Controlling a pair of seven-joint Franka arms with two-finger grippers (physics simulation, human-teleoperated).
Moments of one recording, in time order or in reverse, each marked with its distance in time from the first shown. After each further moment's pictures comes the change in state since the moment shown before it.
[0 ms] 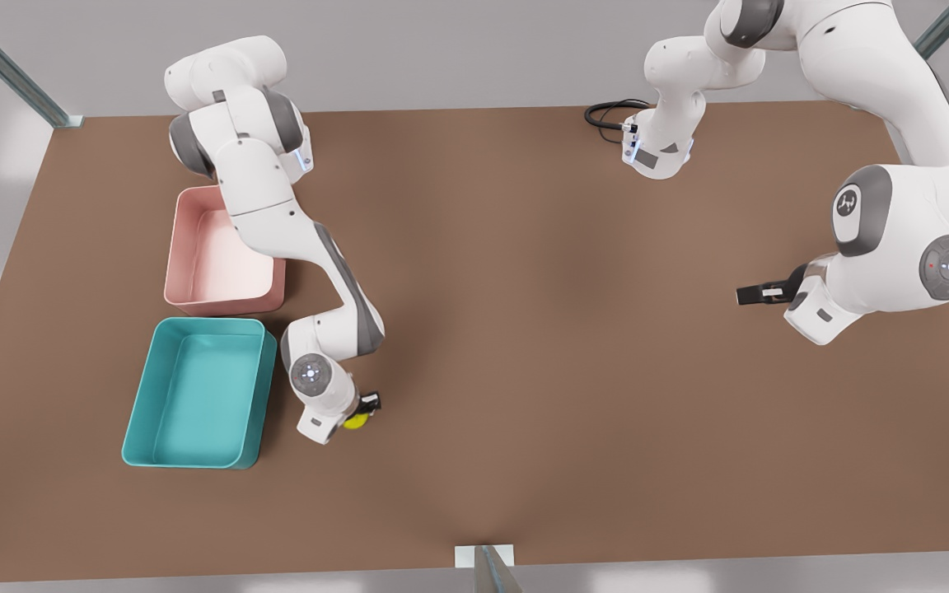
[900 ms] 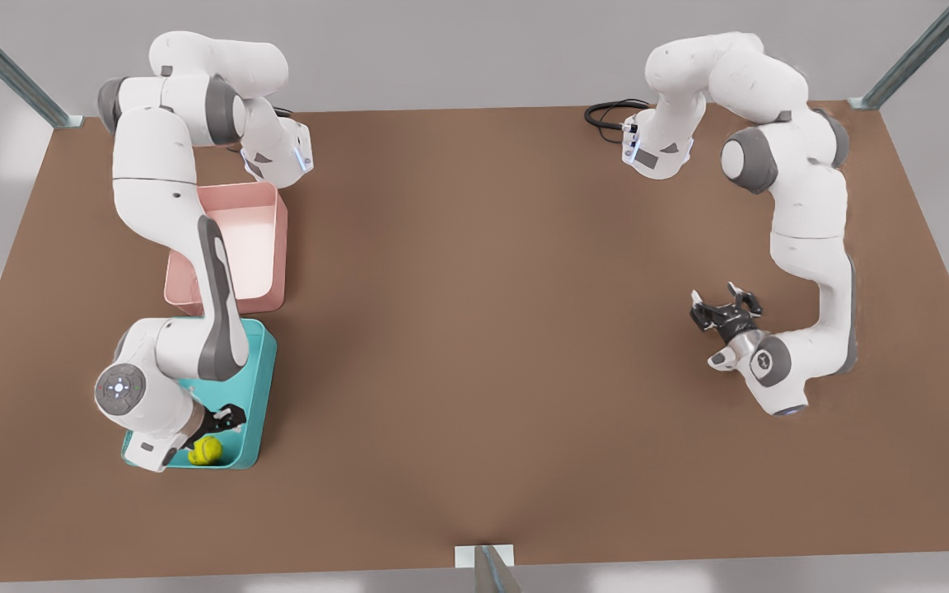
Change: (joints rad) left arm 0.209 0.780 0.007 0.068 -0.002 -0.287 0.275; right arm -0.230 -0.168 -0.094 0.061 -0.009 -0.228 -0.426
